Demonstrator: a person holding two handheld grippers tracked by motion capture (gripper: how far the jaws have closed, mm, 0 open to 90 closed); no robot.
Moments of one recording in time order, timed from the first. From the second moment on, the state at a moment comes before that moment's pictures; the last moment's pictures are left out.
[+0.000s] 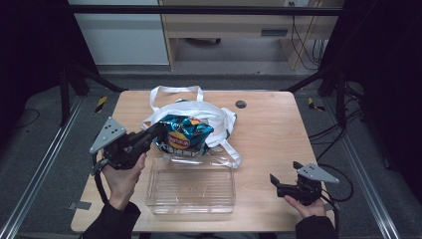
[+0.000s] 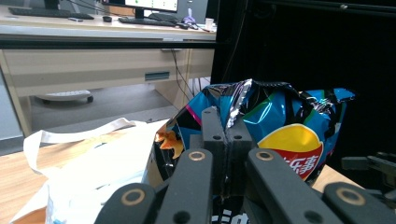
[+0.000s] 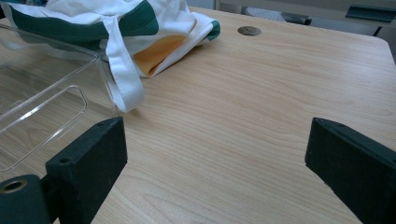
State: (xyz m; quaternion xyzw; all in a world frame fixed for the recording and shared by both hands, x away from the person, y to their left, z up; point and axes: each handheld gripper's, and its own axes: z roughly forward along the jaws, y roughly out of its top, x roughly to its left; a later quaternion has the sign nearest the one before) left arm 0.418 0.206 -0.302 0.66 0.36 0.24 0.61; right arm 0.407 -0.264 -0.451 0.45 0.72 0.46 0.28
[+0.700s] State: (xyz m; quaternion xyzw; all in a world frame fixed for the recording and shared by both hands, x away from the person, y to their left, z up) left arm 0.396 0.199 -0.313 0.68 0.36 0.22 0.60; right arm 0.407 -0.263 -0.451 0.44 0.72 0.46 0.28
